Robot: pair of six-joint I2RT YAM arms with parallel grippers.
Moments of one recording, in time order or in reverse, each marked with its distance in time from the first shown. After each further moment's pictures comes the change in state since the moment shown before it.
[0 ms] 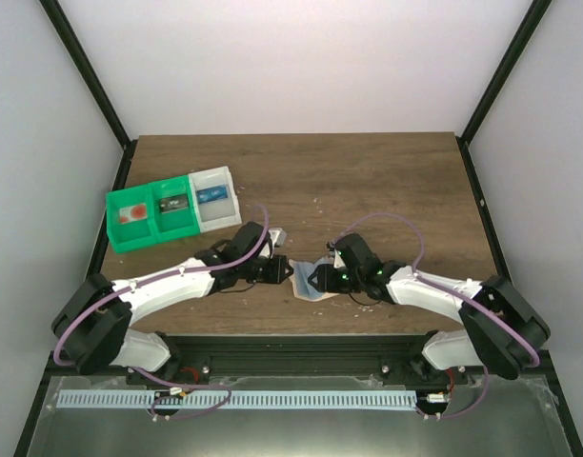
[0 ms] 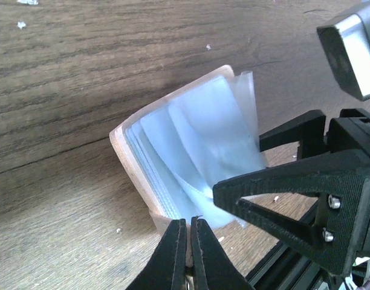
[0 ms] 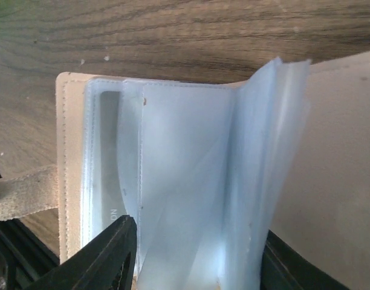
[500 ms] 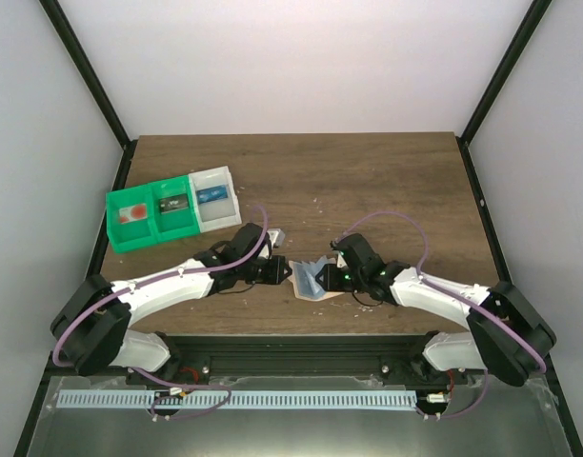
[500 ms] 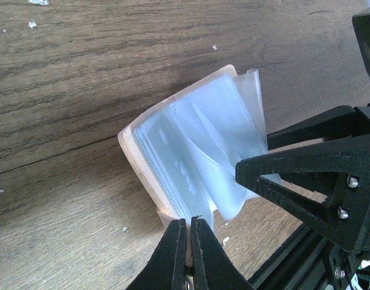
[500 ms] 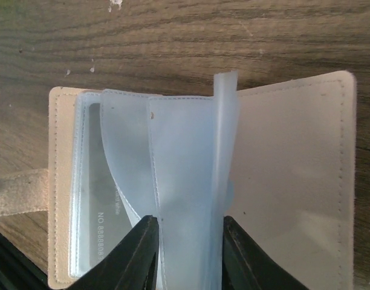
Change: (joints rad) left arm 0.000 -0.008 -0.016 0.004 -0.015 0.000; right arm 0.000 -0.046 0.000 -0.058 0.078 -0.041
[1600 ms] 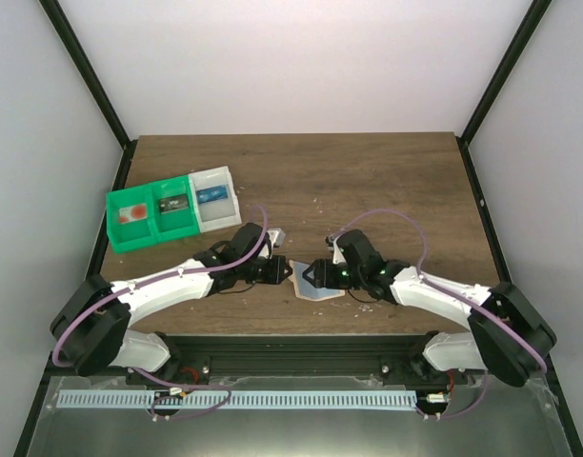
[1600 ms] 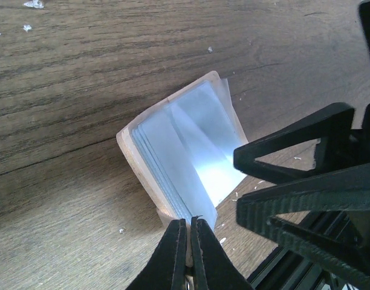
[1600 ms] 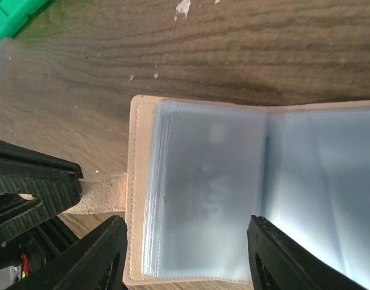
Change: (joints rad) left arm 0.000 -0.002 0.000 0.007 0.005 0.000; right arm 0.000 -0.022 0.016 0.061 -0.090 0.050
